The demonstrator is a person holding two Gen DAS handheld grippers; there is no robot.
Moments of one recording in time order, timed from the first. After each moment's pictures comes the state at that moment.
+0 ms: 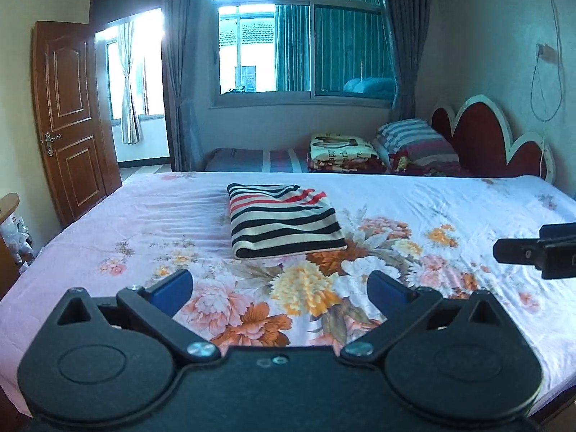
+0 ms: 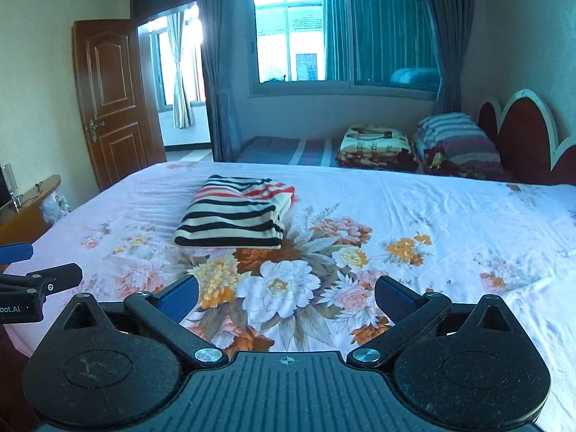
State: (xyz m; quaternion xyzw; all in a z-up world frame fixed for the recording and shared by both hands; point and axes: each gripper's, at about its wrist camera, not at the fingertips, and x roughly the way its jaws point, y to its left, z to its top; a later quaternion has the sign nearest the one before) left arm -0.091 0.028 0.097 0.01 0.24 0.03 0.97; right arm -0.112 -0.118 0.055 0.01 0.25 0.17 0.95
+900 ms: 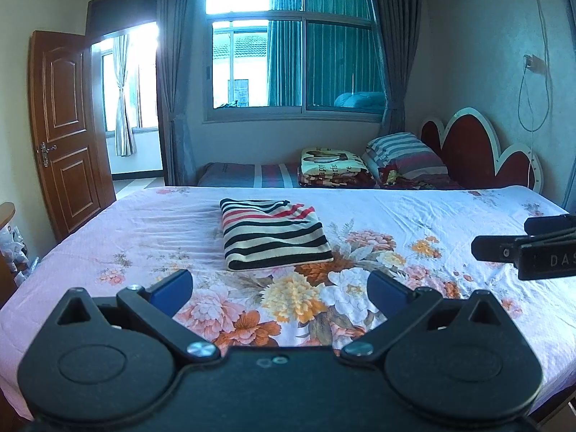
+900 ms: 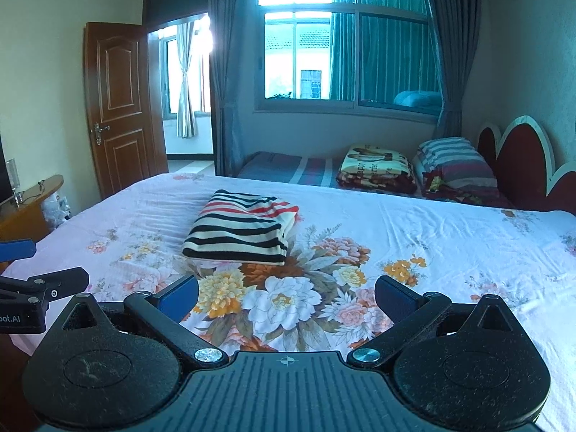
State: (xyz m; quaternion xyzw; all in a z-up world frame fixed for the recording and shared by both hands) left arm -0.106 0.028 0.103 0.01 0.22 0.01 0.98; right arm -0.135 -0.111 0.072 -0.01 0.22 0.17 0.96
